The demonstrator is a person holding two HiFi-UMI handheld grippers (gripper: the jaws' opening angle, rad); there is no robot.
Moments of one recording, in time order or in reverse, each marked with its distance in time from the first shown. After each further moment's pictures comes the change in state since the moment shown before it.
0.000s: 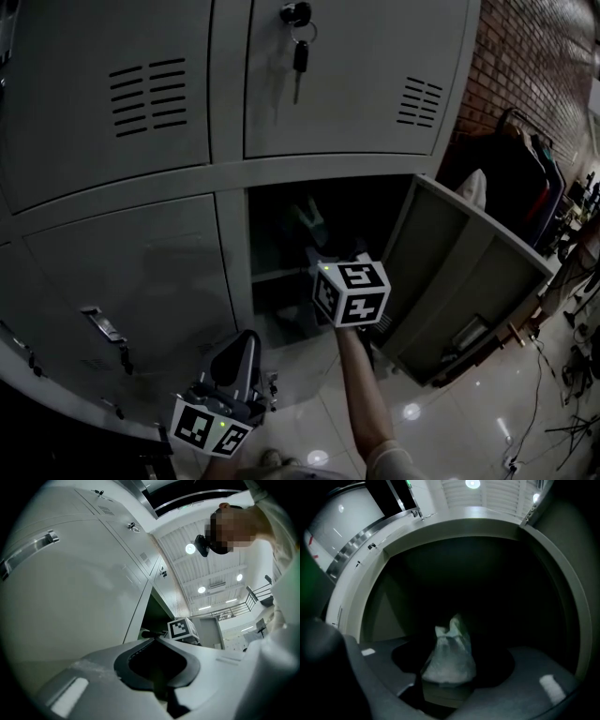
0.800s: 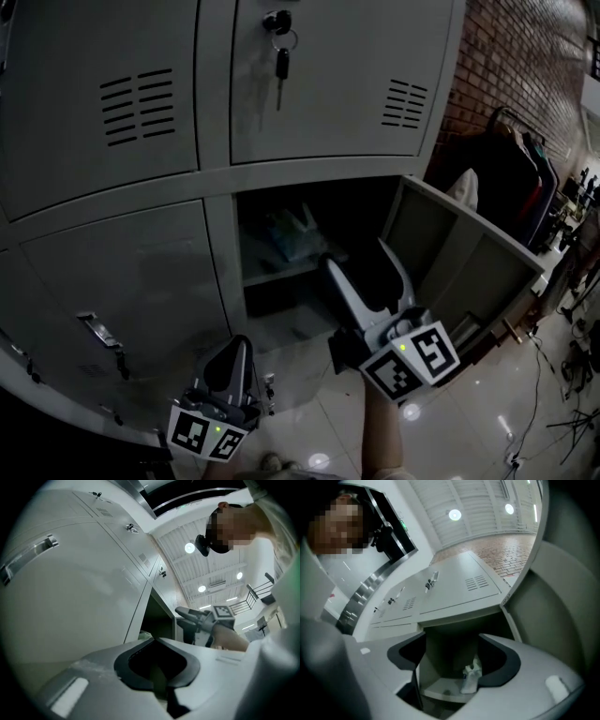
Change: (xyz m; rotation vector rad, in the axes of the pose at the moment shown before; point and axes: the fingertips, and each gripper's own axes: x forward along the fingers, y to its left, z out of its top) left arm -0.004 -0.001 0.001 0.018 0.003 0.013; right arm -0.136 0.030 0.095 0.182 -0.365 0.132
